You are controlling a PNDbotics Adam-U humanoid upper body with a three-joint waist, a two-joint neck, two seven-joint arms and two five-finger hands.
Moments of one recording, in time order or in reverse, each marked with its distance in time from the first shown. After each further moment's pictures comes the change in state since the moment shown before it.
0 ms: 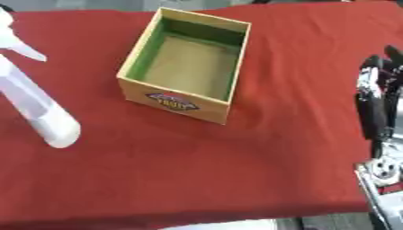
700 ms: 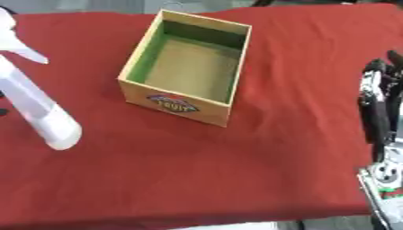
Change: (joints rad) left arm -0.038 0.000 -0.019 0.025 0.028 0.003 -0.032; right arm 0.000 0.001 0.000 0.000 -0.010 0.000 0.002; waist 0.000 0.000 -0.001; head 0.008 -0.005
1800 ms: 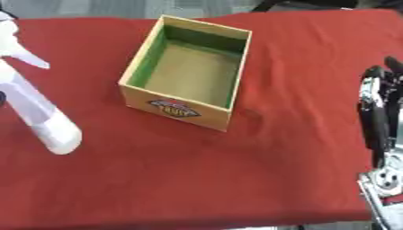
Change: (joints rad) left arm -0.070 0.000 -0.013 0.004 -0.083 0.069 0.090; right arm 0.000 0.005 0.006 0.000 -0.004 -0.001 0.005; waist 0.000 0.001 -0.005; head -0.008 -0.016
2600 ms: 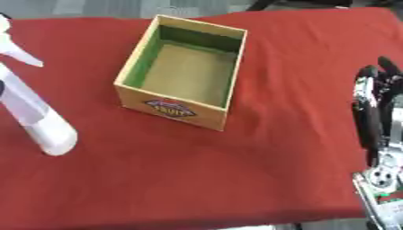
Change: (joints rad) left arm -0.052 0.010 -0.023 0.024 0.000 0.006 0.004; right arm 0.000 0.004 0.000 0.000 0.000 0.001 0.002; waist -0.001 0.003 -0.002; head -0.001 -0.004
